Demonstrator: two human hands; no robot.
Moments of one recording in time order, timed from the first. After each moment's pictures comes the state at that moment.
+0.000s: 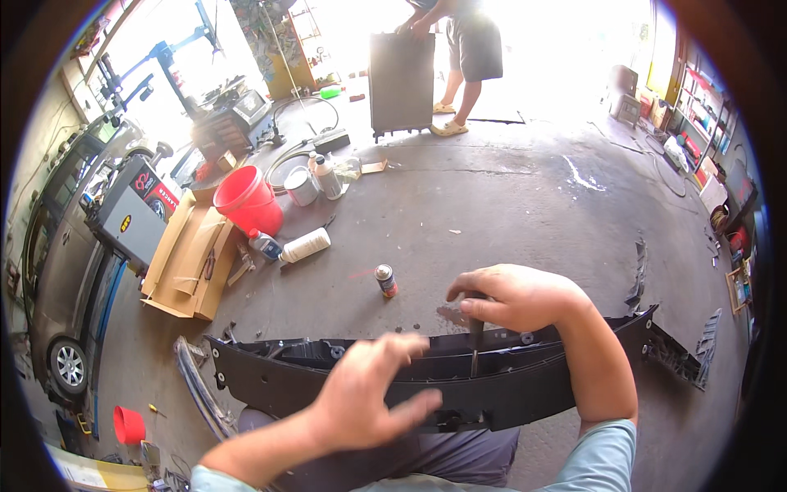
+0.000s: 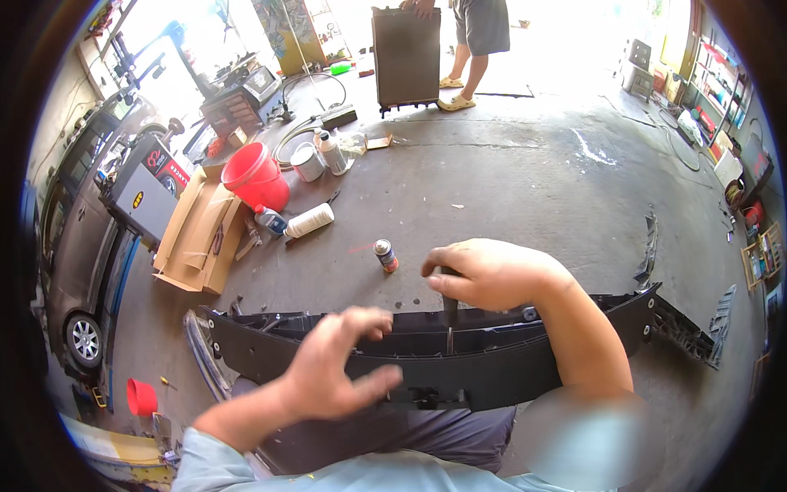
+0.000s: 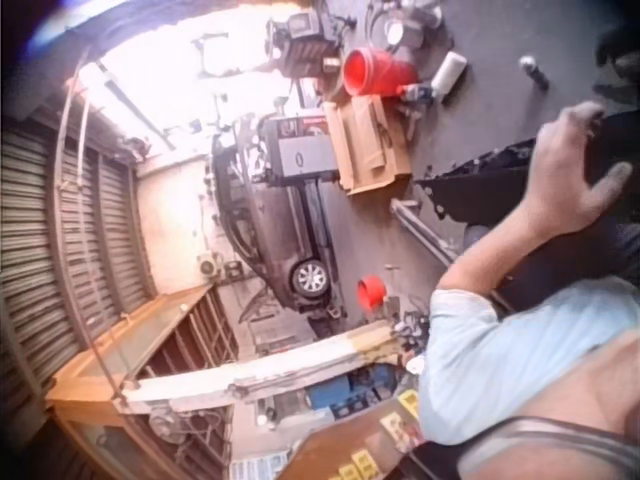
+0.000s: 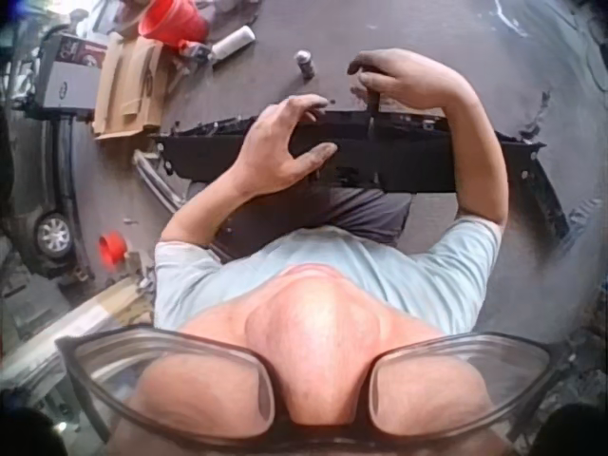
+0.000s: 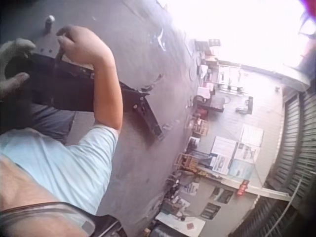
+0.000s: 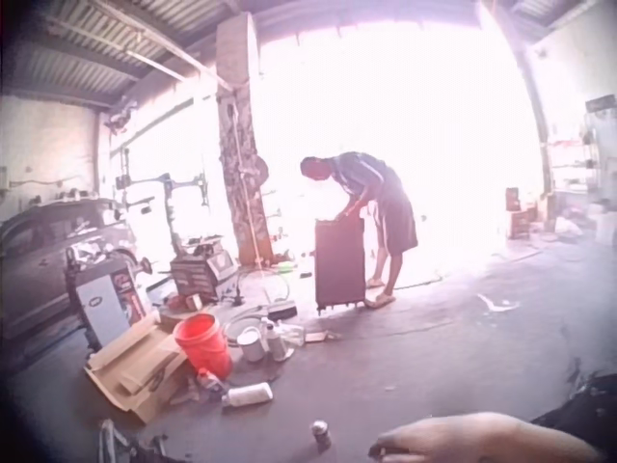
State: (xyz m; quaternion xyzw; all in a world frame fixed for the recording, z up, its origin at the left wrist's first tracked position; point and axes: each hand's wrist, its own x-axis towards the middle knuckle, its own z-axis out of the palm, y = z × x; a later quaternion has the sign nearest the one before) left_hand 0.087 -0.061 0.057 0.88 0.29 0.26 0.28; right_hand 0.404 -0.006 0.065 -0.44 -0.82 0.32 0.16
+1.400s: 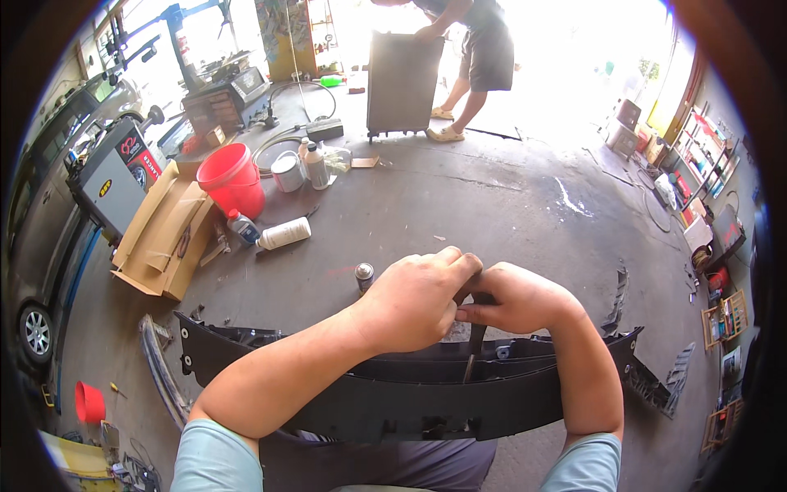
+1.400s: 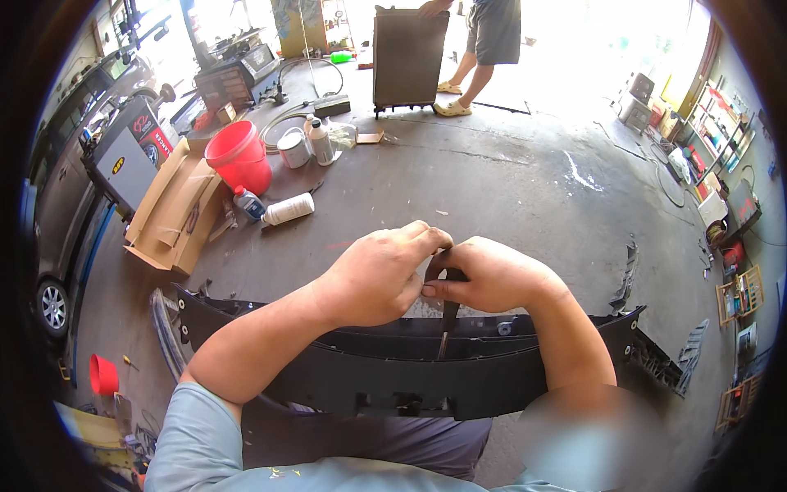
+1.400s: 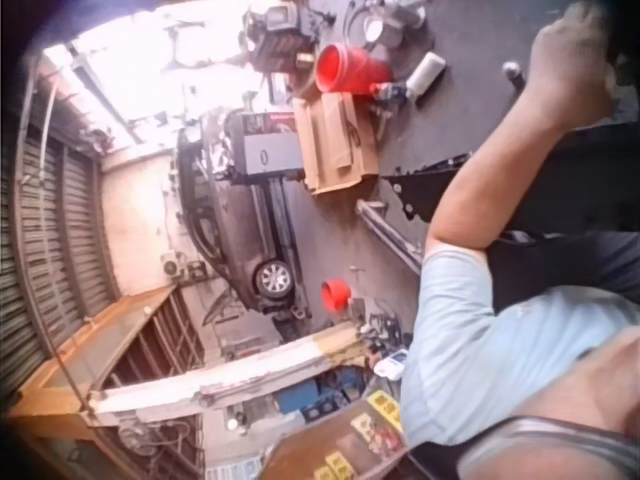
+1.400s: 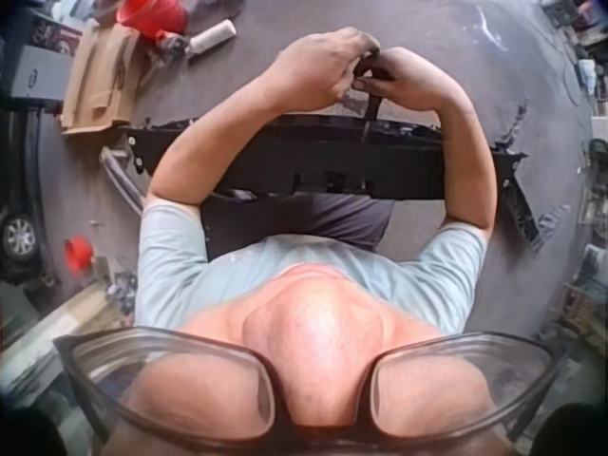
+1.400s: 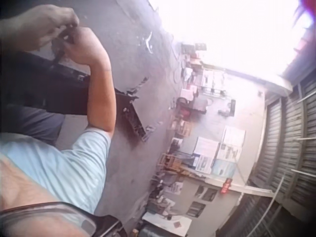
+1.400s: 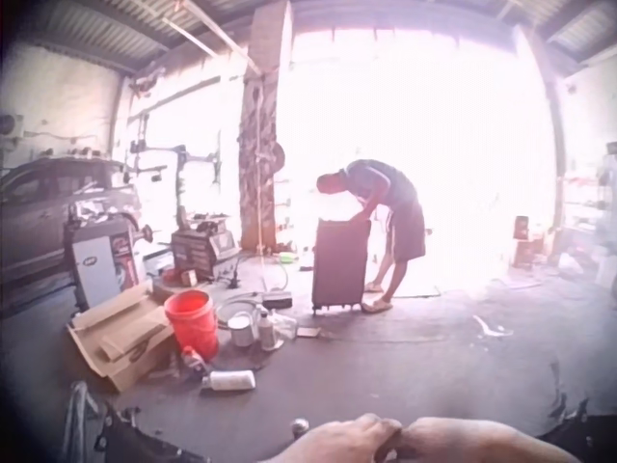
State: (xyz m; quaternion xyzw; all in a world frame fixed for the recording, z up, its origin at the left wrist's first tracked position) left_hand 0.164 0.051 0.047 0.92 0.24 0.23 0.22; right_hand 0.397 0.015 0.079 -0.48 -0.80 0.34 0.05
